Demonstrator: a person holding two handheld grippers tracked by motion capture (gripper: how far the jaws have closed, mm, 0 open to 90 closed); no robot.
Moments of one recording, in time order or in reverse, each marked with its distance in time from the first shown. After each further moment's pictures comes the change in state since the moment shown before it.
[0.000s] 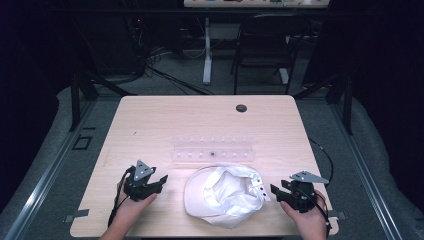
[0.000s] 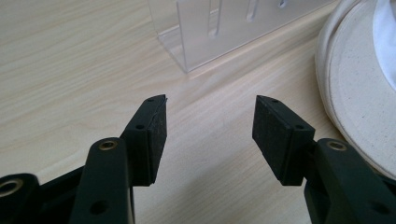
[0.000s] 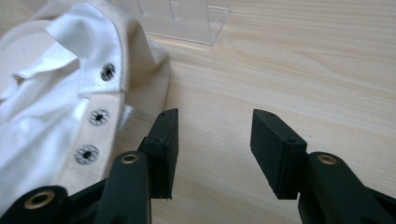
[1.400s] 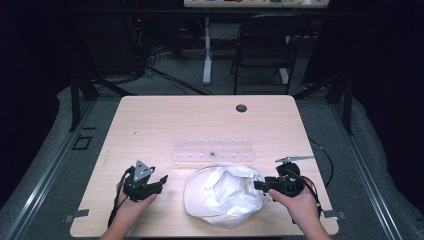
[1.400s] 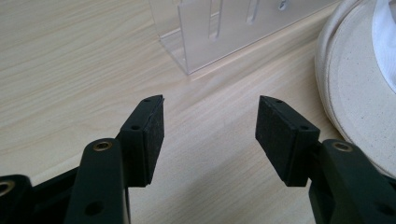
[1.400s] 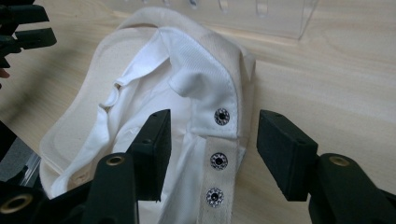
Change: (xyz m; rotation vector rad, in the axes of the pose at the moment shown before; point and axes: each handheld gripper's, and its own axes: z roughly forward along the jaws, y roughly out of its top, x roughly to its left) left arm -0.001 0.000 0.000 0.004 0.007 0.004; right arm 0.027 0.050 0.006 0.214 0.220 0.098
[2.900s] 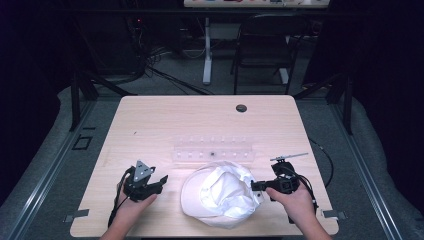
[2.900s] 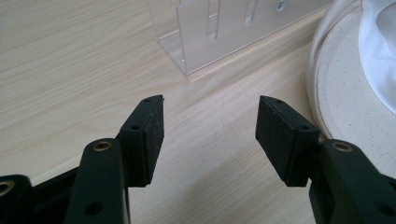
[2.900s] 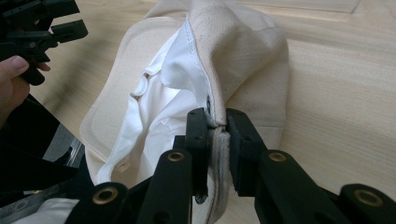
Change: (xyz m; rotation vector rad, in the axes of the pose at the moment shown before) left arm 0.000 0.000 0.000 -0.004 -0.001 0.004; right arm 0.006 0.009 0.006 0.088 0.115 0.058
